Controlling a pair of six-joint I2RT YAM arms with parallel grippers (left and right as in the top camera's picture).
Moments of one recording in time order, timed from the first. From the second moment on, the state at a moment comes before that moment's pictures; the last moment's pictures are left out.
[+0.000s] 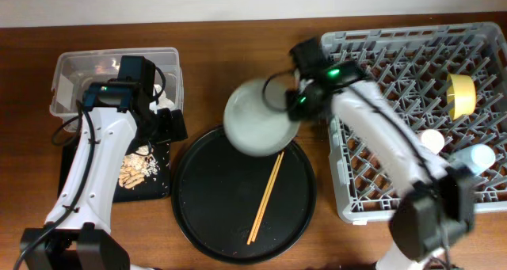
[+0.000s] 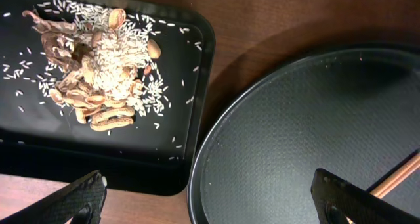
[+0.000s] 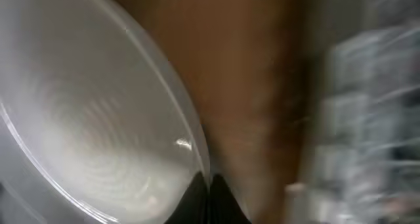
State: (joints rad) left arm -0.07 1.63 1.44 -1.24 -0.03 -0.31; right arm 0.37 1.81 1.64 -1.05 0.00 0.31
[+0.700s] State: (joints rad) left arm -0.07 1.63 1.44 -1.22 -0.03 -0.31; right arm 0.06 1.90 1.74 -0.90 0.88 0.04
